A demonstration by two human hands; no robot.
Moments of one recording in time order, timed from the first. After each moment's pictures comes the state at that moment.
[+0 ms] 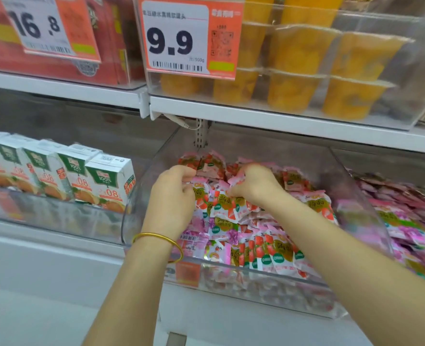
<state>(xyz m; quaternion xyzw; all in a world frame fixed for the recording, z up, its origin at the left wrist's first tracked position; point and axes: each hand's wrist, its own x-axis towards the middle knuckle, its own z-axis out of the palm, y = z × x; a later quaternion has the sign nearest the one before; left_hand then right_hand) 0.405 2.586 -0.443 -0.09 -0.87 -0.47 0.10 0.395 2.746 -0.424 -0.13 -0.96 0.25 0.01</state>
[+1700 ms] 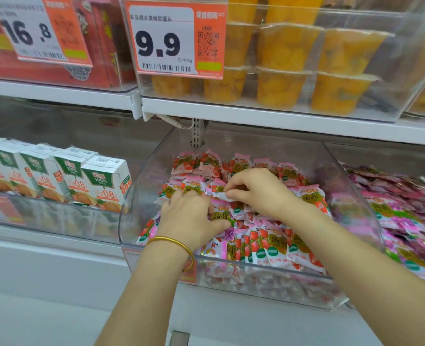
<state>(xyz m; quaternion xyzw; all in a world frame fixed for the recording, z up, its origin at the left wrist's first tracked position) 0.421 2.606 -0.450 -0.18 -0.97 -0.14 -0.02 0.420 2.766 -0.431 0.08 -0.98 0.18 0.05</state>
